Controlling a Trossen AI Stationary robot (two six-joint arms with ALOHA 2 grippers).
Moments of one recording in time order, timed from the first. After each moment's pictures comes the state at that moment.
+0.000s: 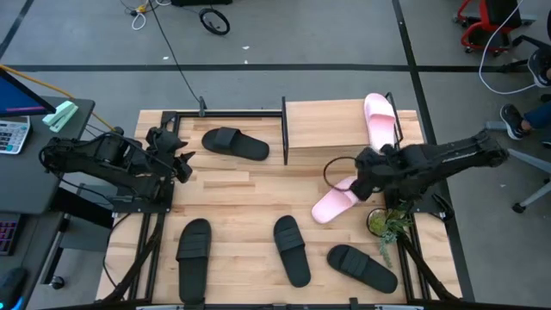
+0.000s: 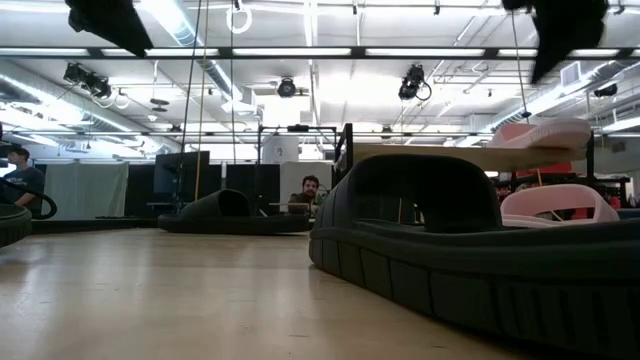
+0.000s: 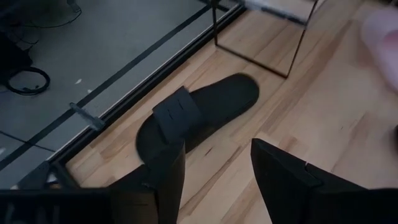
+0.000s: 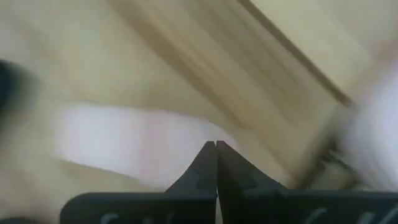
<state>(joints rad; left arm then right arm) -0.20 0.78 1.06 -1.20 -0.74 -0.67 0.27 1.08 1.11 -1.32 0.45 0.92</state>
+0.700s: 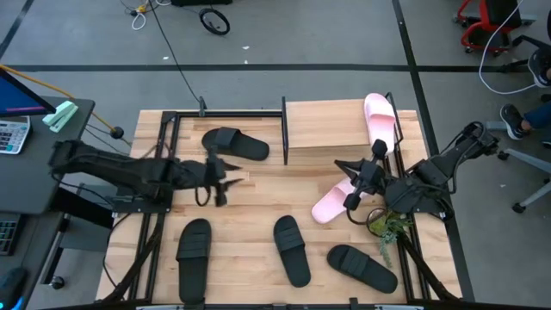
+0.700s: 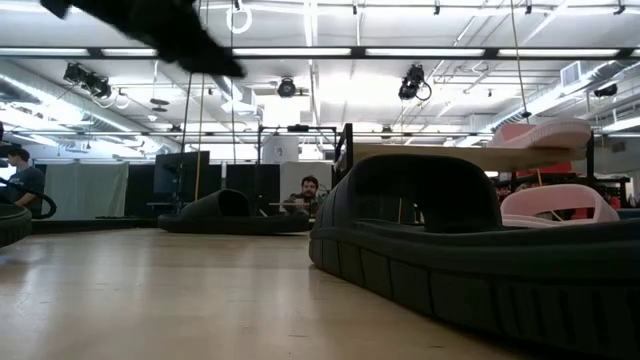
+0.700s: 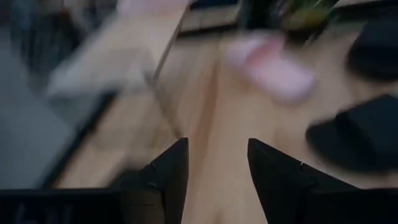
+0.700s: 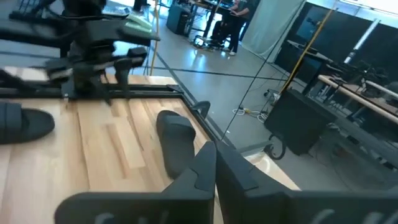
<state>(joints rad) -0.14 1.00 0.62 0.00 -0.40 0.08 0.57 1.07 1.14 -0.56 1.11 0.19</state>
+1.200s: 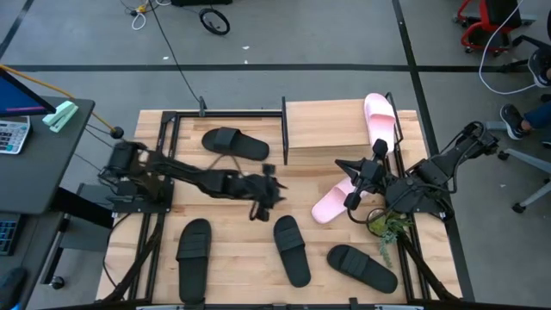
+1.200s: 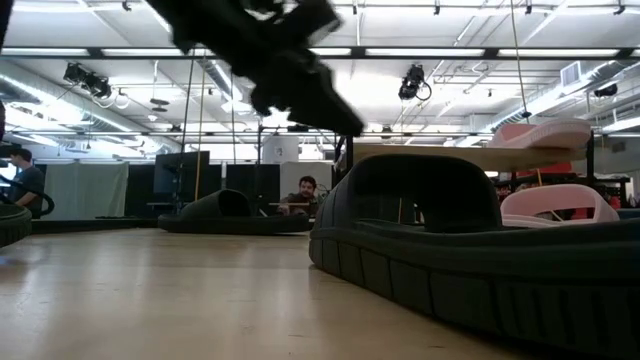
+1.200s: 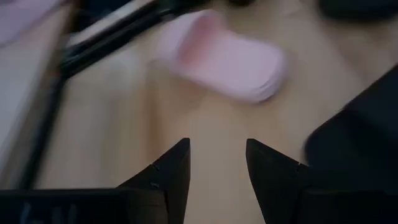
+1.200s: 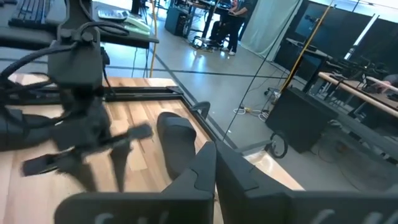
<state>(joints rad) -0.14 1.73 1.02 0.16 -0.22 0.35 0.57 1.07 1.14 -0.58 1.11 0.21</state>
